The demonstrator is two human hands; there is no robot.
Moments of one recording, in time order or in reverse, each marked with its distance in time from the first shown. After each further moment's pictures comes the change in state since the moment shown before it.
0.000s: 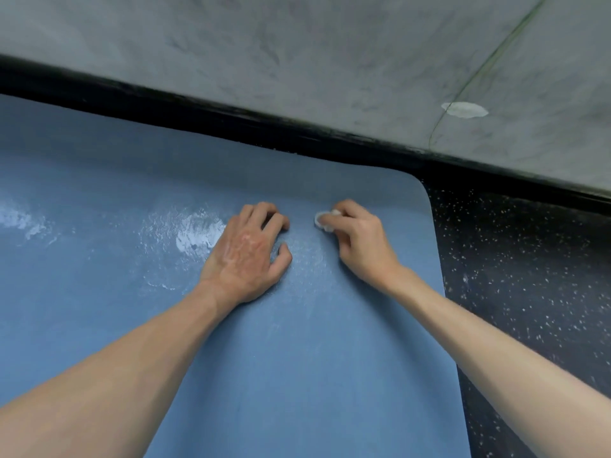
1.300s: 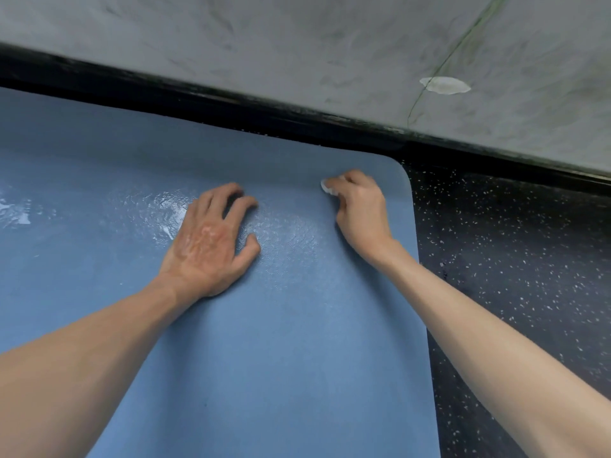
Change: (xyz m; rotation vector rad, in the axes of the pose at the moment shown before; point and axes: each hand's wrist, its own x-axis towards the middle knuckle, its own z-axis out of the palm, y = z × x) left_hand 0.002 0.003 -0.002 0.025 -0.076 -0.063; right_hand 0.010 0.036 -0.012 -0.167 0.093 0.218
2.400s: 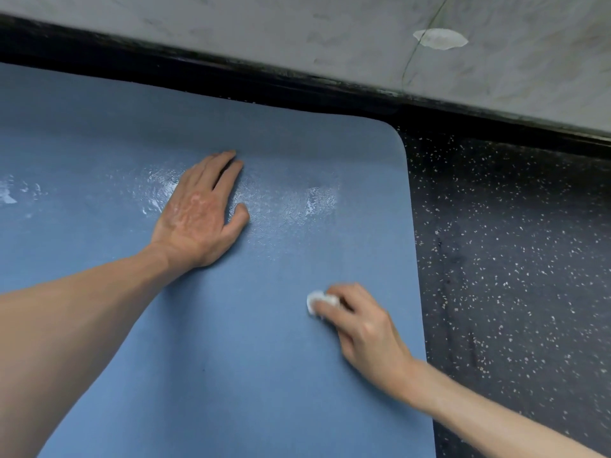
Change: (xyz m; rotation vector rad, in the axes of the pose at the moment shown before) left_hand 0.002 -0.002 0.000 0.050 -0.041 0.030; right_hand -0.183 -0.034 -0.044 0.213 -0.236 -0.172
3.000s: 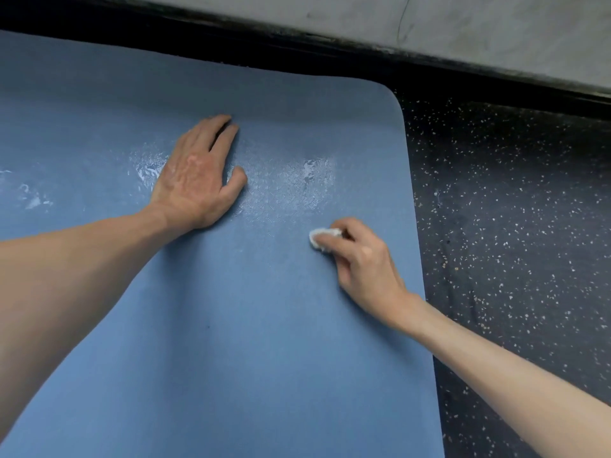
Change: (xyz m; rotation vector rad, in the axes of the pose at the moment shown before) left_hand -0.001 -0.002 0.004 0.000 0.022 0.008; right_hand 0.024 0.008 0.004 -0.051 0.125 0.074
